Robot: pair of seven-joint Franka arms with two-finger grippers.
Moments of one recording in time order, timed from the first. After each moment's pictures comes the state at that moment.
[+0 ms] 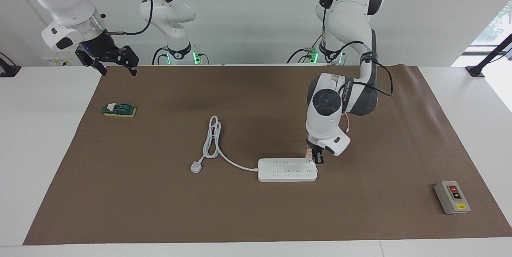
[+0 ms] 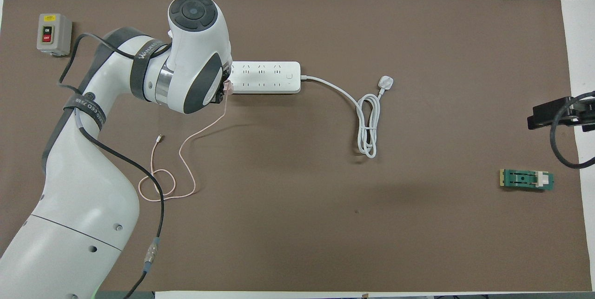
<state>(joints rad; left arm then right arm) -0.47 0.63 0.05 -1.33 0.07 1.86 -1.92 0.02 -0.06 -0.09 -1.65 0.02 1.51 0.00</state>
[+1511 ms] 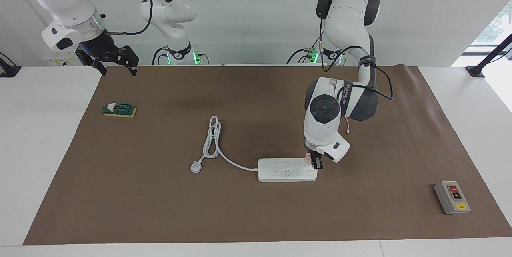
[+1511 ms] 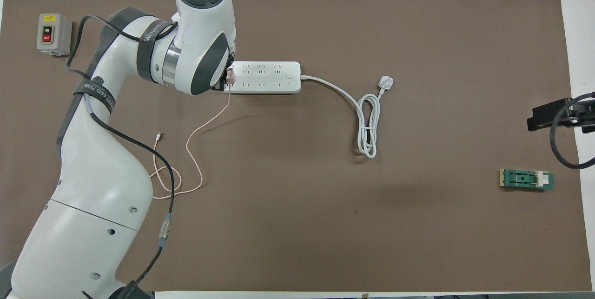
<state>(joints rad) -0.48 0.72 0.06 -1.16 0.06 1.77 -1.92 0.02 -0.06 -0.09 -1.65 0.02 1.50 0.00</state>
